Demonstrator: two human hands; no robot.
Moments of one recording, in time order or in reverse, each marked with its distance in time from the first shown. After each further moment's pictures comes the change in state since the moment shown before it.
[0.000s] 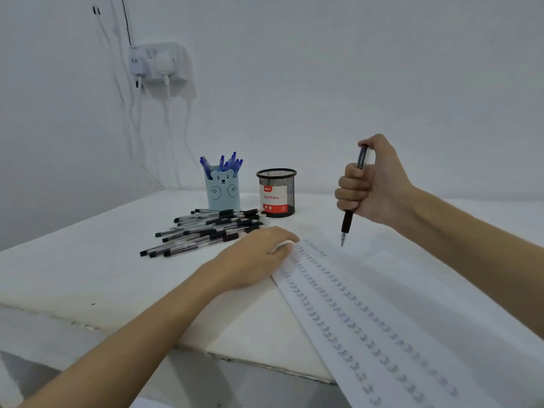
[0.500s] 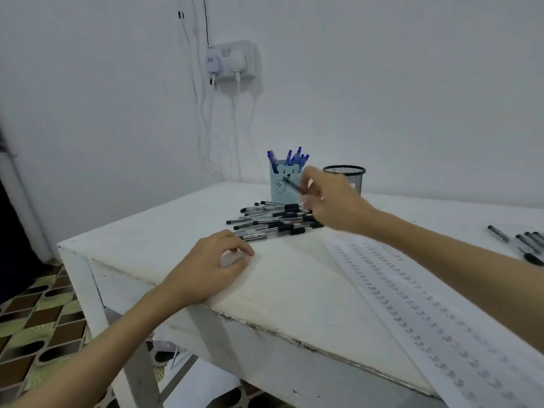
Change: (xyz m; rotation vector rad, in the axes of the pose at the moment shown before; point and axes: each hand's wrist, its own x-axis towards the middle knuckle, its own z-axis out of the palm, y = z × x) left_hand -0.121 -0.086 -0.048 0.008 0.342 -0.198; right_hand 0.045 0.078 0.106 -1.245 -0.210 -0.628
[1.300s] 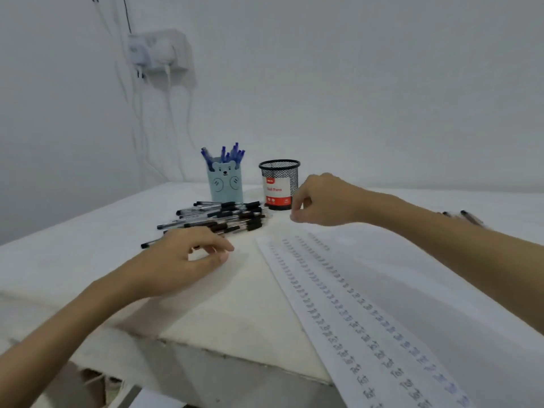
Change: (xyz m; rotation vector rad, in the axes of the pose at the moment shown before) left_hand 0.036 0.055 0.017 -0.001 -0.187 0.126; right_hand -0.042 0.045 -0.073 -0.352 -0.240 0.114
